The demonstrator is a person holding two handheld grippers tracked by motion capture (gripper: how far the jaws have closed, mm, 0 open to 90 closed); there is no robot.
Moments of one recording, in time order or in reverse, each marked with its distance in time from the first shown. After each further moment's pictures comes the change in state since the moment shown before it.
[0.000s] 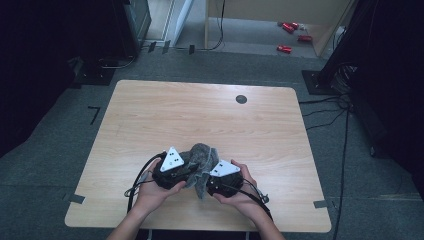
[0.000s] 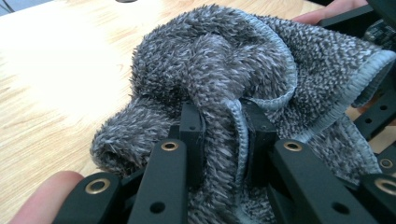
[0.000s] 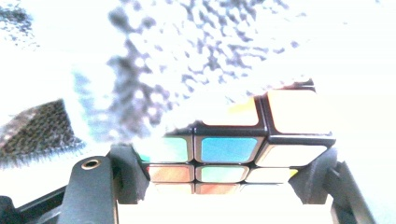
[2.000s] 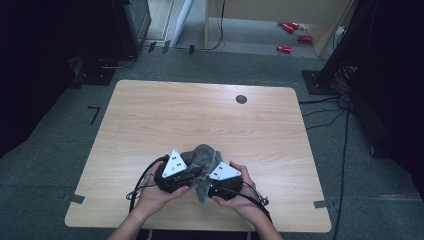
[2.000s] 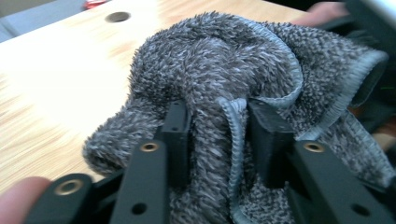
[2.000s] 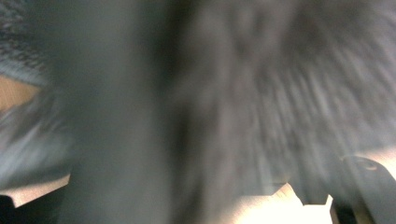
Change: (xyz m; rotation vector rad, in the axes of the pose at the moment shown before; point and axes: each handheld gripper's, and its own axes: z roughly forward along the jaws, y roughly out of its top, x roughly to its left) left arm -0.020 0.007 -0.001 -0.027 0.001 0.073; right arm 0.008 0.000 -0.006 -0.055 -0.004 -0.016
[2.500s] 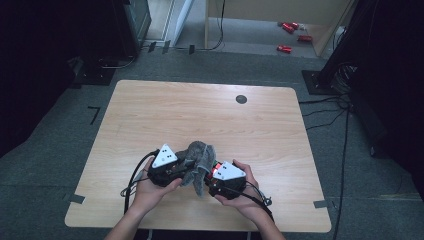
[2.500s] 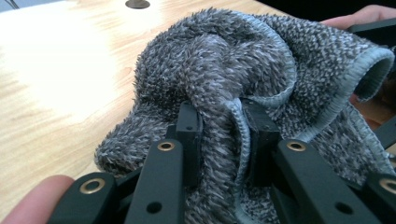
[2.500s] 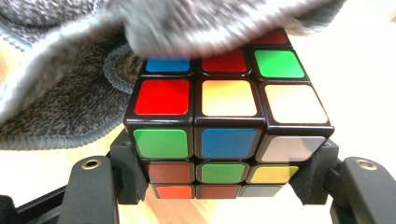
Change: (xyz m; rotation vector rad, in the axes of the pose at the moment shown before) left arm 0.034 -0.010 -0.008 -0.018 -0.016 -0.179; right arm -0.006 0.000 -0.010 -0.051 -0.022 0.004
